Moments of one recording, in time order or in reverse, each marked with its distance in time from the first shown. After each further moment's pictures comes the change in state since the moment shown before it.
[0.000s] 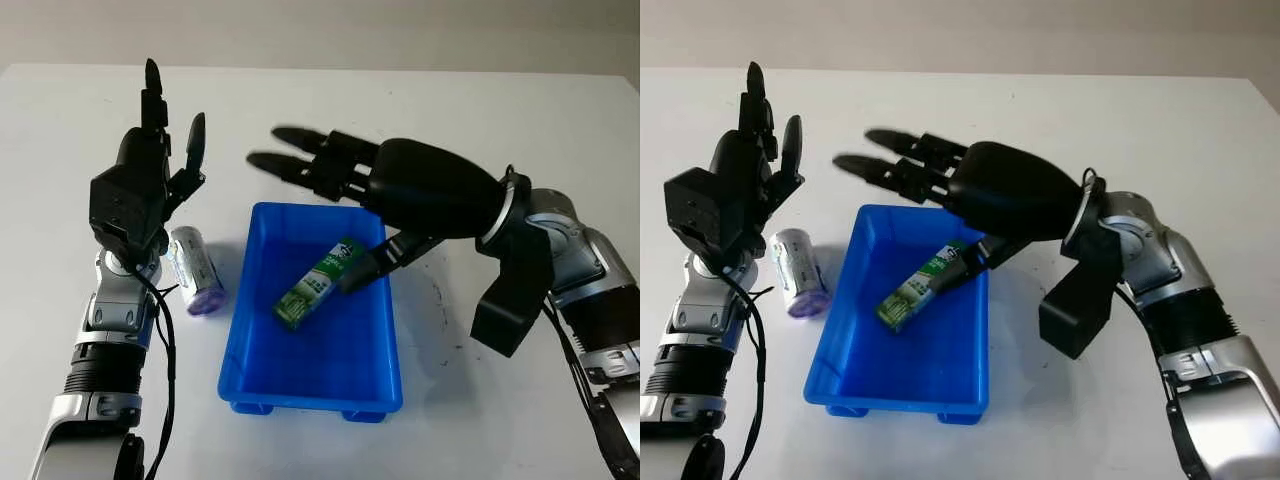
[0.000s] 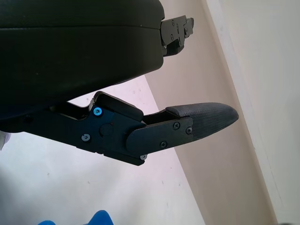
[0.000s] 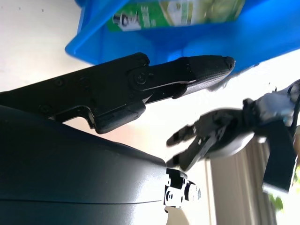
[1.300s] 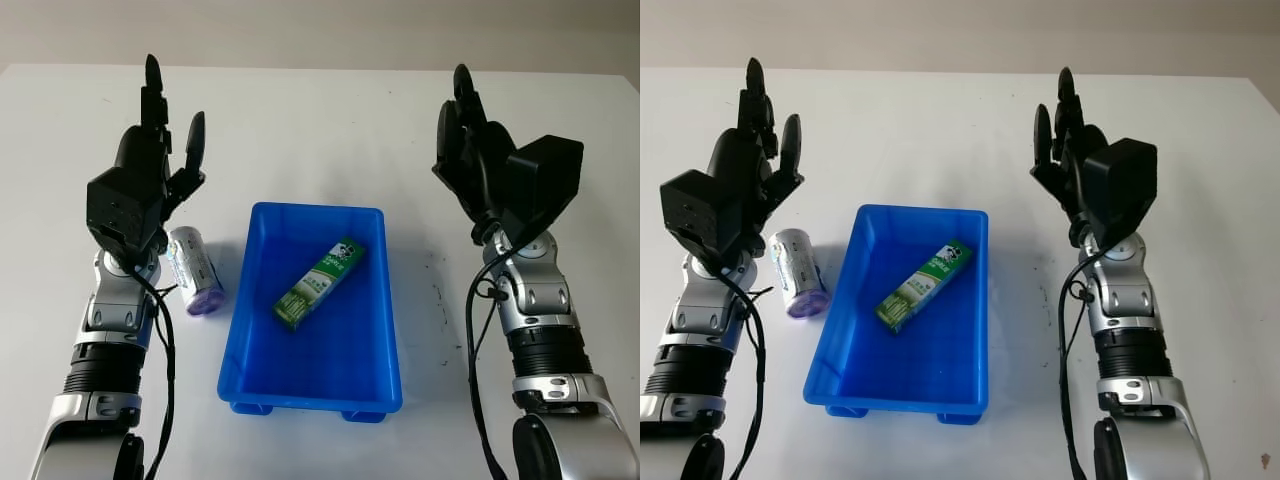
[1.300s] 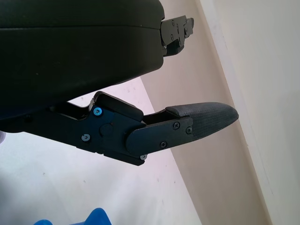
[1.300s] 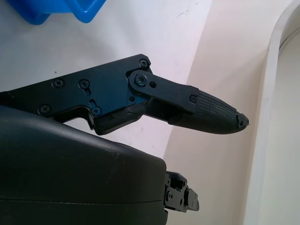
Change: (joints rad) left arm 0.000 0.001 0.005 0.010 -0.002 -0.040 -0.010; right arm 0.118 0.346 -0.363 0.038 0.469 0.929 -0.226
